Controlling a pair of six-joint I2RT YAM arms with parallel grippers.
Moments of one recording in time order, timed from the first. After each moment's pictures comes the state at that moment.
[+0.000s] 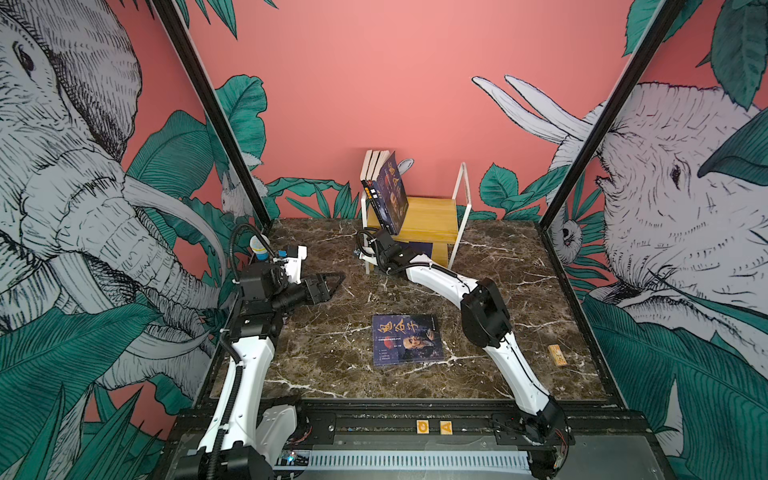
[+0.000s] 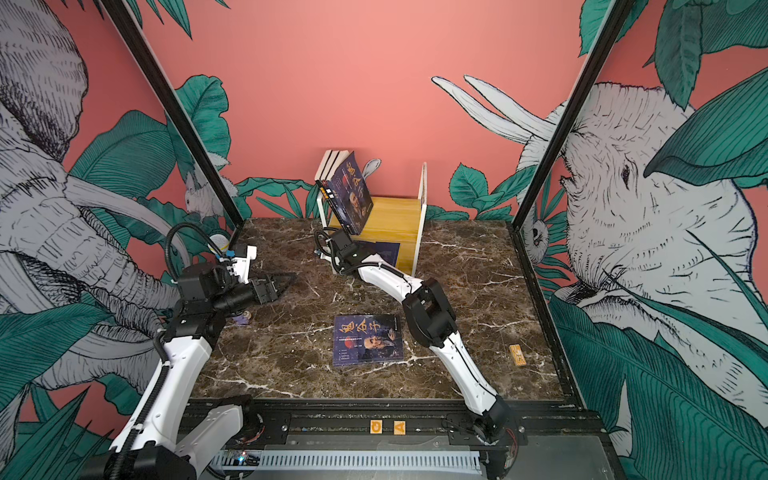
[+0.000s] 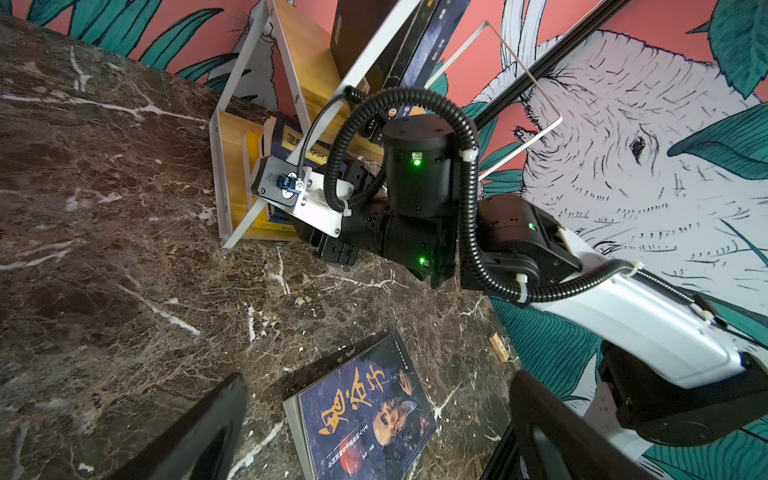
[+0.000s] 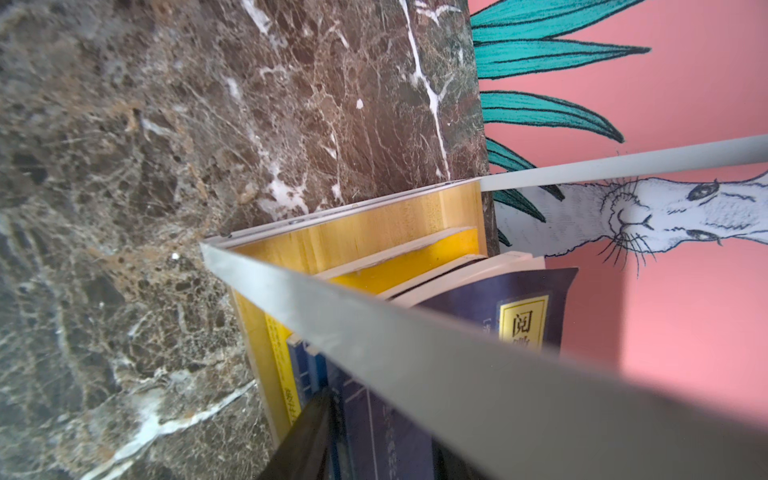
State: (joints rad) left arm 0.10 0.94 0.77 -0.28 0.90 -0.37; right arm 0.78 2.44 2.17 -0.52 0.37 -0.76
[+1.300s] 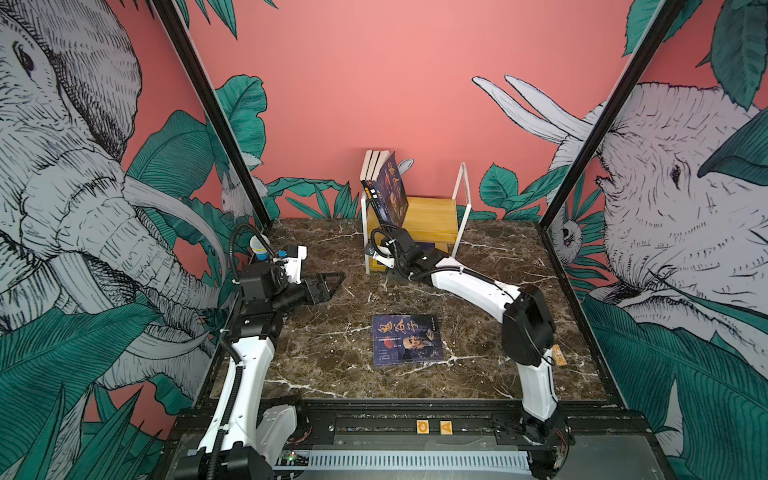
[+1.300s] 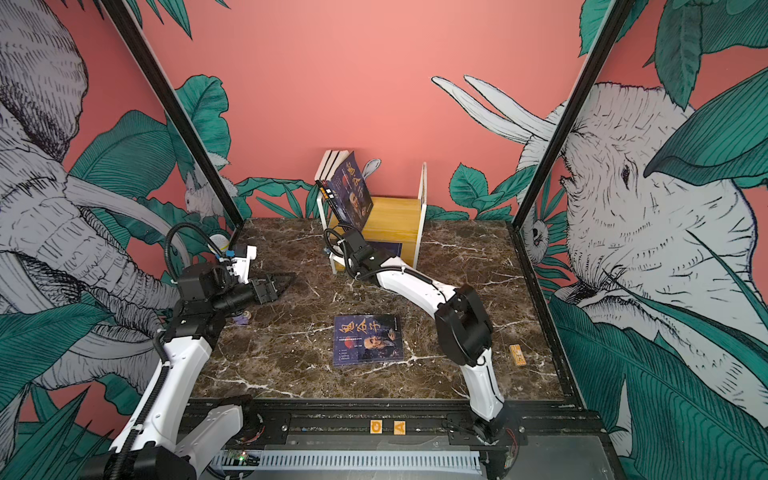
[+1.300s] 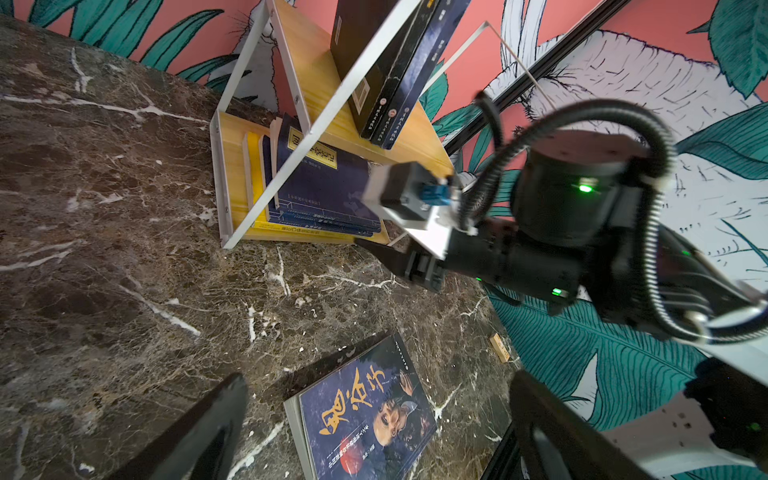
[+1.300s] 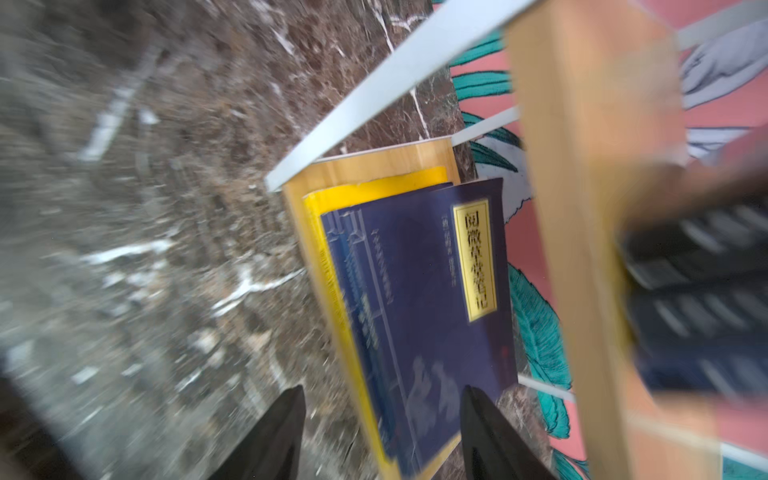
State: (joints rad) left arm 0.09 0.94 0.77 -0.28 0.89 -0.36; right arm 0.81 1.95 1.70 -0.51 0.31 -0.58
